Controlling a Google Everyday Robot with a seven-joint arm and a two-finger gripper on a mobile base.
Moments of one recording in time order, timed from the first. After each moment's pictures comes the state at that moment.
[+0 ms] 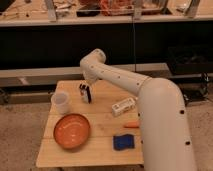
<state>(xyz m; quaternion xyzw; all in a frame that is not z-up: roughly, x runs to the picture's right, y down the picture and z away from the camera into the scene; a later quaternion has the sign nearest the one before) -0.095 -0.033 0.912 -0.13 -0.15 -0.36 0.91</state>
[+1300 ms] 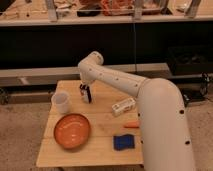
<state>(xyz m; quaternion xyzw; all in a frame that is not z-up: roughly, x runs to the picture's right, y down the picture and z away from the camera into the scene) -0.117 -0.031 0.916 -0.10 -0.17 -0.39 0.90</state>
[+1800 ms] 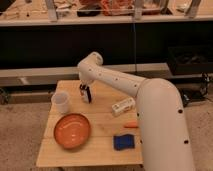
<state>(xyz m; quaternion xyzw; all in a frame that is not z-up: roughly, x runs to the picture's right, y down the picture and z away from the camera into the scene) -0.125 -0.032 0.918 -0.09 -0.18 -0.39 0.90</state>
